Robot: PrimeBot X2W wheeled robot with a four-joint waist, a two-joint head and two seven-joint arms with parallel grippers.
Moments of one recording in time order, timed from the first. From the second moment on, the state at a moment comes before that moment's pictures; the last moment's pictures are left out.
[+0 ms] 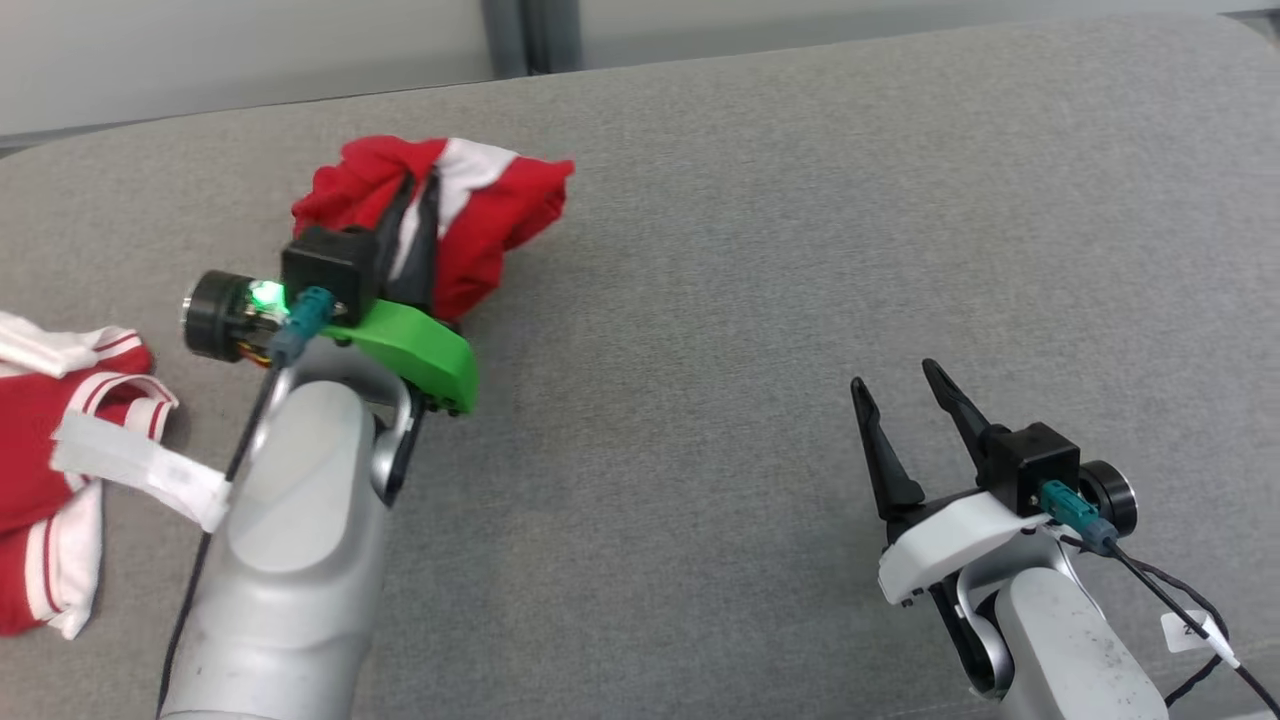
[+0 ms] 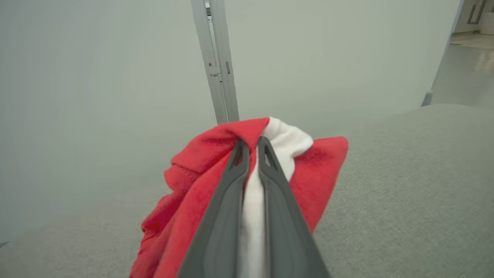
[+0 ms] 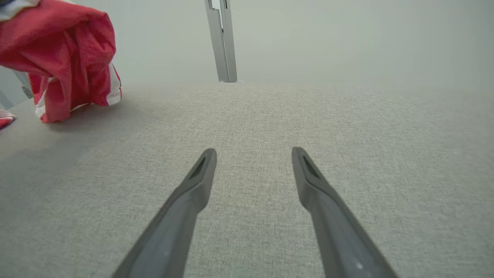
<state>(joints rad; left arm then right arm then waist) -0.70 0.05 -0.19 0.69 -0.08 -0.13 -0.26 -0.26 -0.05 0.15 0.37 0.10 0.13 -0.26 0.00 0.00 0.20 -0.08</state>
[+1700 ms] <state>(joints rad) -0.10 0.06 -0.08 0.35 -0.18 0.04 -0.26 -0.15 -0.05 0.10 0.38 0.11 0.13 -0.26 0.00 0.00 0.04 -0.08</state>
